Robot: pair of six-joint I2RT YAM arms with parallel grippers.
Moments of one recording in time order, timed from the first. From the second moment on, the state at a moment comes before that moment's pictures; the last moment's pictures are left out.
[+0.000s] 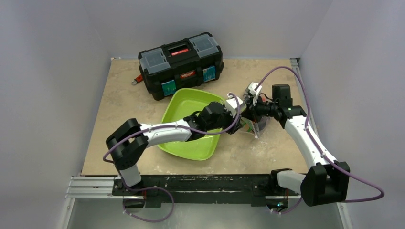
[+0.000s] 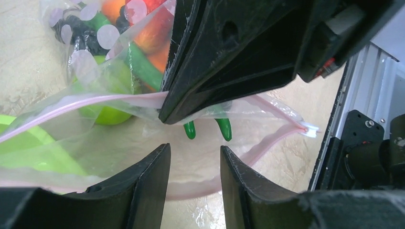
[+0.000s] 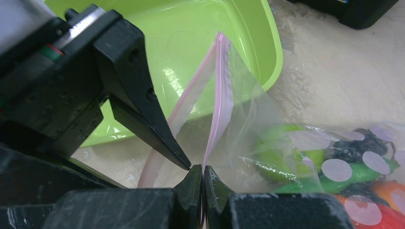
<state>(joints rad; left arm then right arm) -1.01 1.72 1.10 0.28 0.09 -0.20 0.12 1.19 0.92 -0.53 -0.78 -0.51</state>
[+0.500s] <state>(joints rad) -1.01 1.87 1.20 0.33 0.09 -0.21 0.10 1.19 0.92 -0.53 -0.78 -0.49</state>
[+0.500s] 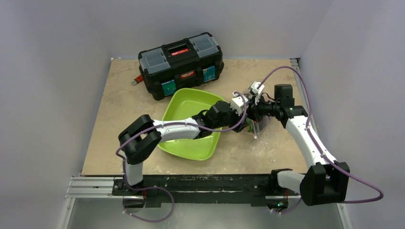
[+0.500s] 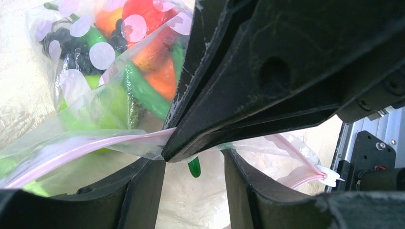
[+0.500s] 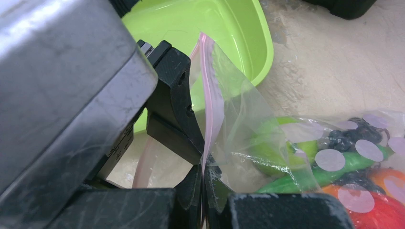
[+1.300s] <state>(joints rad) -1.01 1.90 1.15 0.40 0.06 -0.31 0.08 1.19 0.93 -0.46 -0.79 -0.34</state>
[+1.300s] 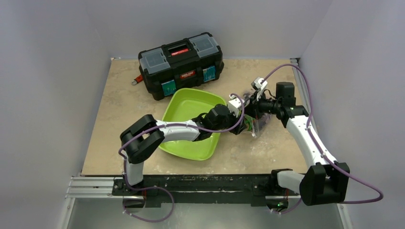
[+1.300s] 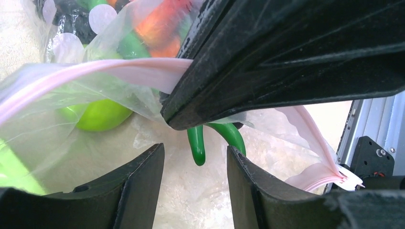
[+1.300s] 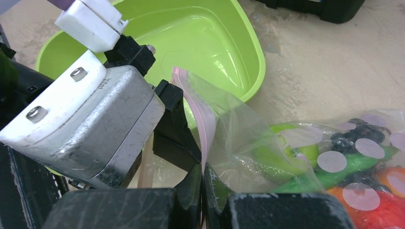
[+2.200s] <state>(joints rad) -1.01 1.90 1.21 0.31 -0.01 -0.41 0.06 1.19 0.93 -0.45 -0.83 -0.33</state>
